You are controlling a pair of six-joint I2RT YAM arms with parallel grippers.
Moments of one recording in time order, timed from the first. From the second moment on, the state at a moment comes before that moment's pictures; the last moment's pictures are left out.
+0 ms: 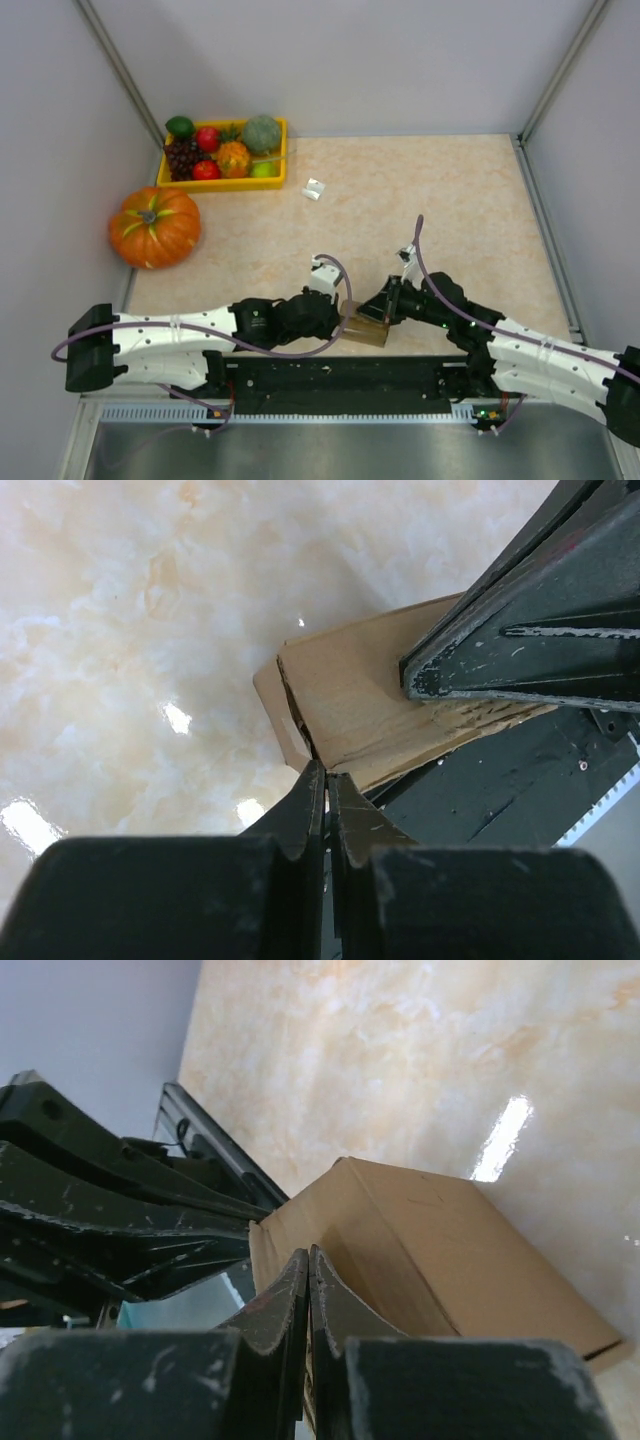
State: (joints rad) left arm -1.30 1.11 0.70 -0.29 -0.35 -0.71; right arm 0.91 0.81 0.35 0.07 -0.16 0.91
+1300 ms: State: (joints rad) left arm -1.06 0.99 0.54 -0.03 0.04 -0.74; right arm 0.91 0.49 0.36 -0.38 -0.13 0.88
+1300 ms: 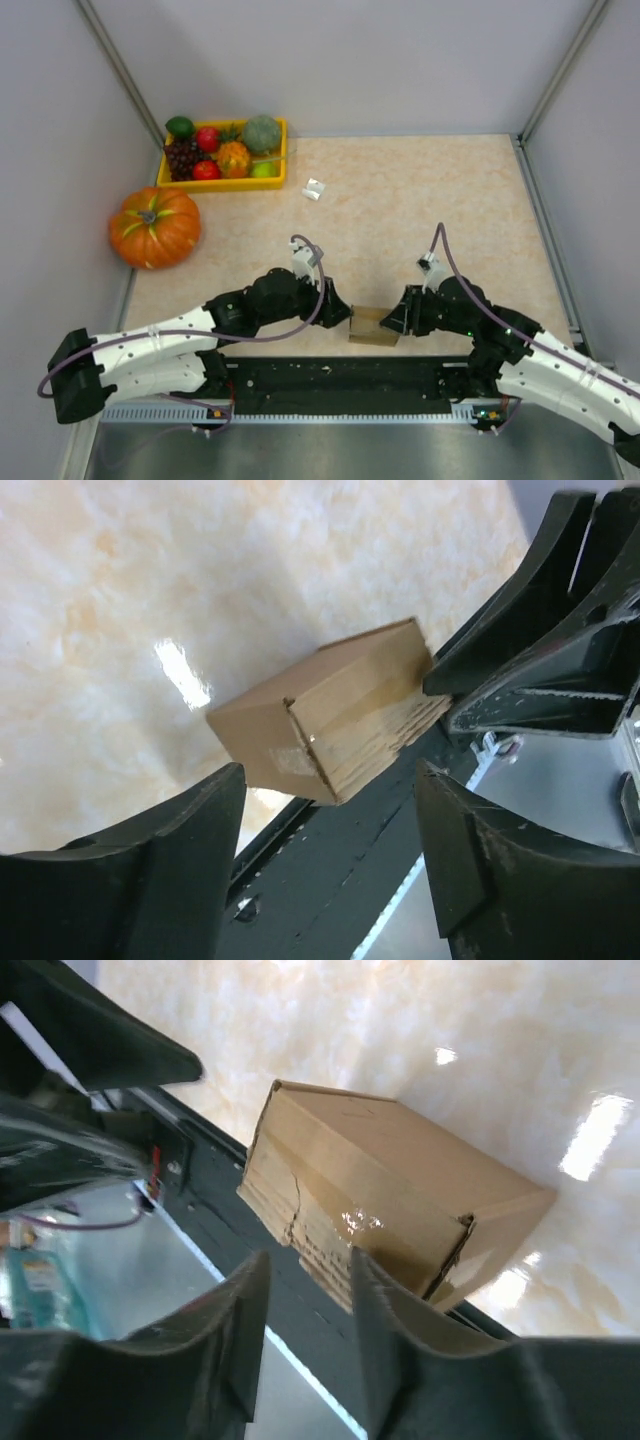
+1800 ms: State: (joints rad) left arm -0.95 1.30 0.75 -0.21 0.22 -0.75; right arm 0.83 0.73 0.69 -0.86 -0.11 0.77
